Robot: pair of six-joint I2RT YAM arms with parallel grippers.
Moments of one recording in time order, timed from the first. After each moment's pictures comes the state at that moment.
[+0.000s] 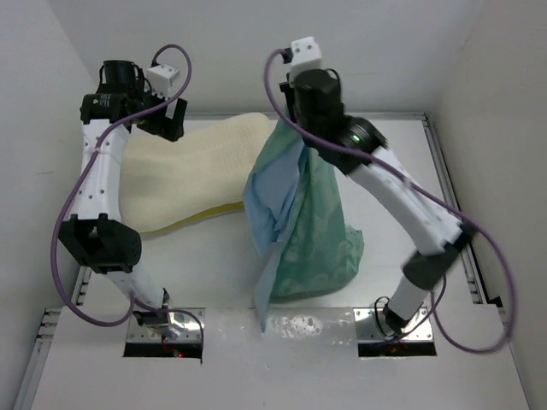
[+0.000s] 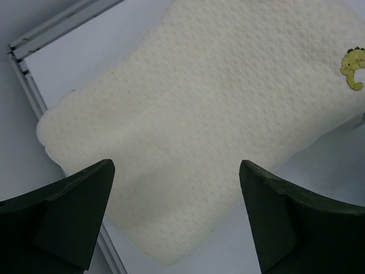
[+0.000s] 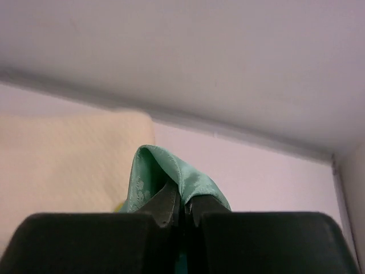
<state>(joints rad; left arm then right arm) 0.06 1.69 1.98 -1.05 0.28 0.41 0.82 1.61 1.97 -0.46 0.67 -0.08</state>
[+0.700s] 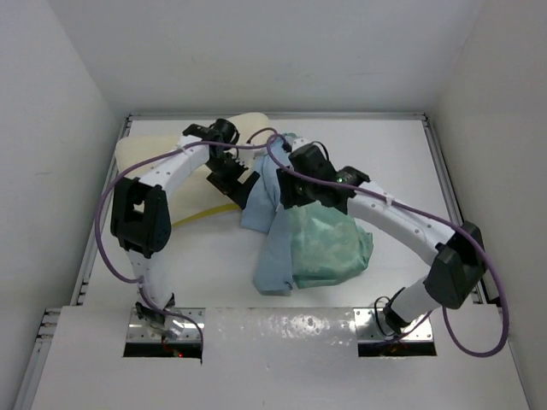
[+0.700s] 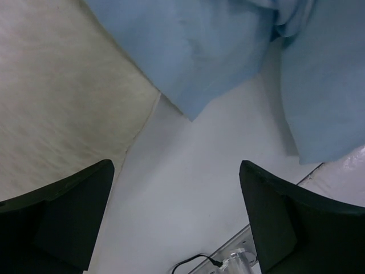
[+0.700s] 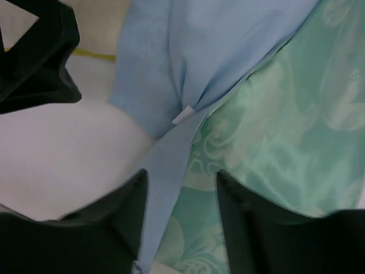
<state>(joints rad) -0.35 1.90 1.66 -1.12 0.36 0.39 0.74 1.56 1.35 -0.62 0.17 0.31</state>
